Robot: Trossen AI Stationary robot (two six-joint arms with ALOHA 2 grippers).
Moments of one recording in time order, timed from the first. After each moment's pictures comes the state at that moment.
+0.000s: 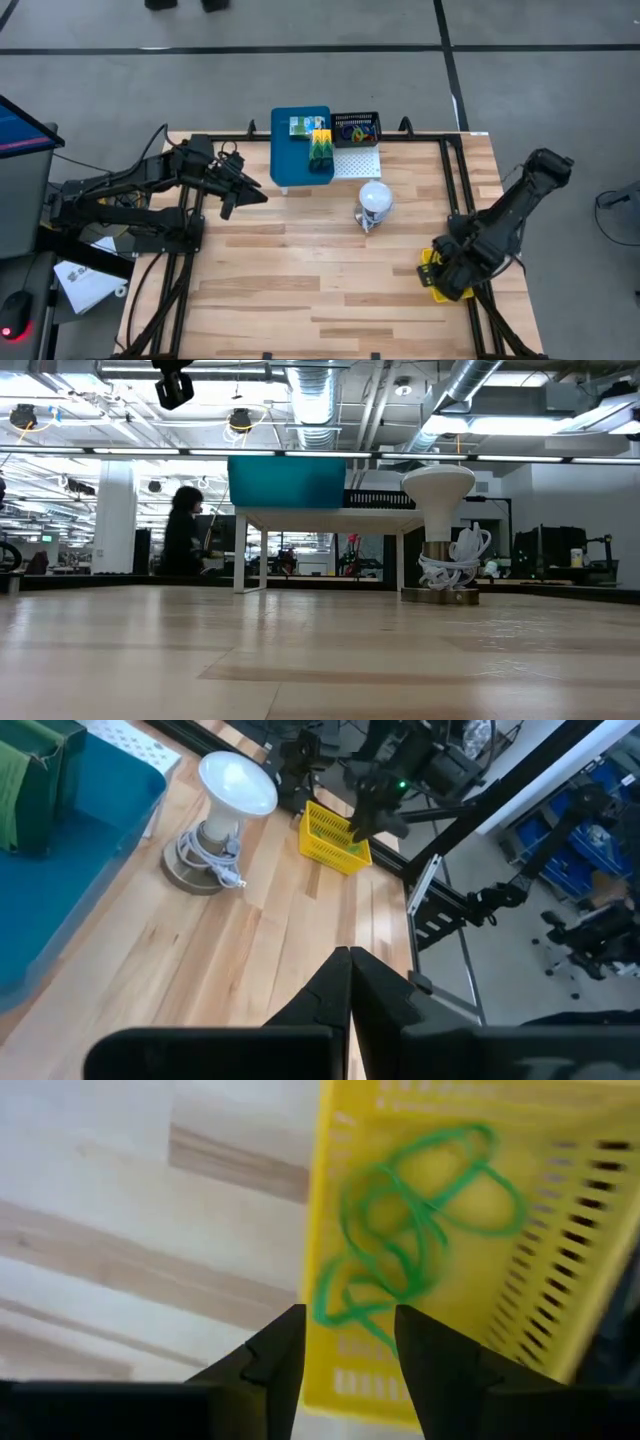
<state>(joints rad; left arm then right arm) 0.23 0.85 0.92 -0.47 0.35 -0.45 0.86 1.19 0.80 -1.06 0.05 2.16</state>
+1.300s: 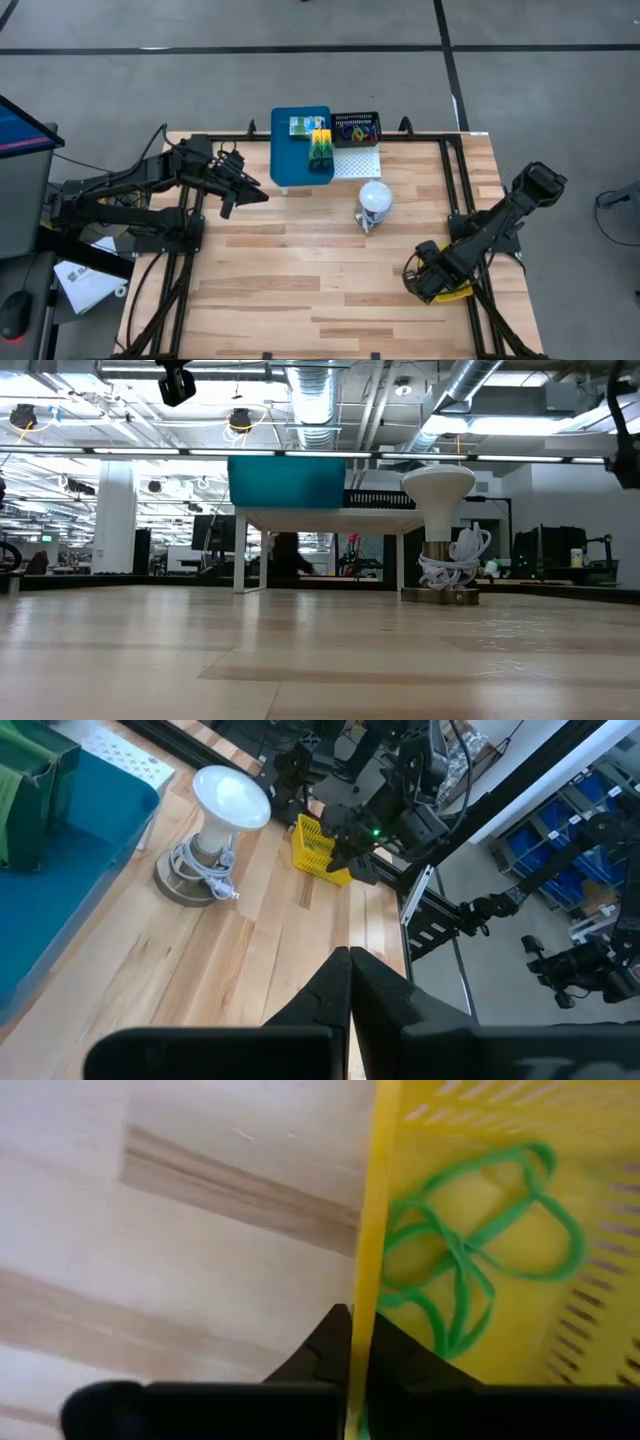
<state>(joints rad) 0.22 0.85 0.92 -0.44 0.34 -0.47 0.74 1.43 0.76 -0.90 0.00 1.99</state>
